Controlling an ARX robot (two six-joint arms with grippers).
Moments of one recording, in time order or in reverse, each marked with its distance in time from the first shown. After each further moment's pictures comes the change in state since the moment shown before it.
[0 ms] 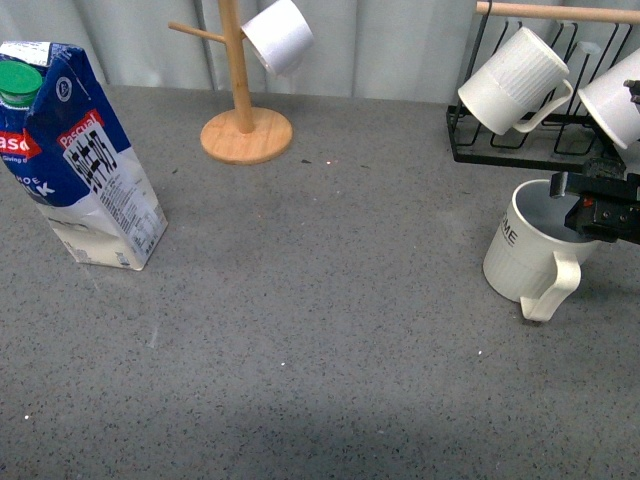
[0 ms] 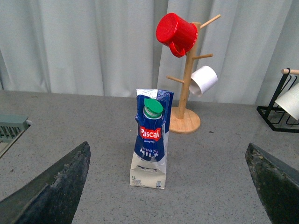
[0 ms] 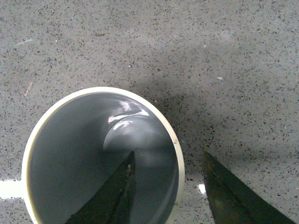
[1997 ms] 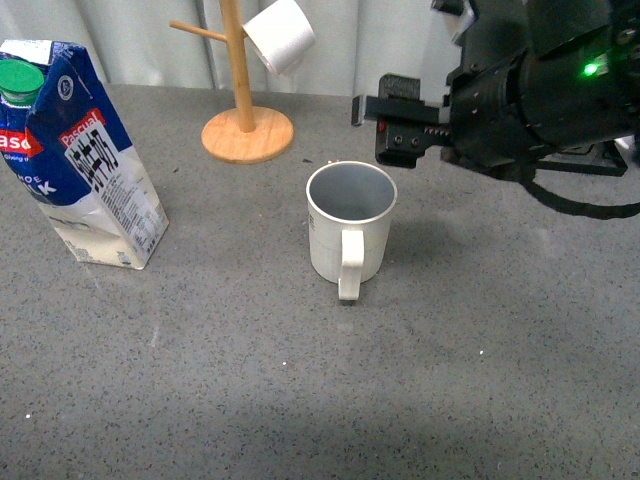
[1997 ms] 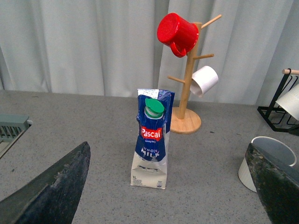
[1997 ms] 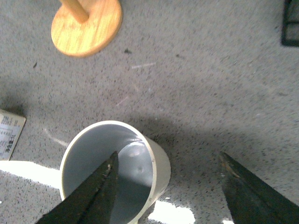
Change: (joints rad) left arm 0.000 0.000 0.000 0.000 0.000 0.000; right arm 0.327 0.027 0.167 0.053 0.007 0.094
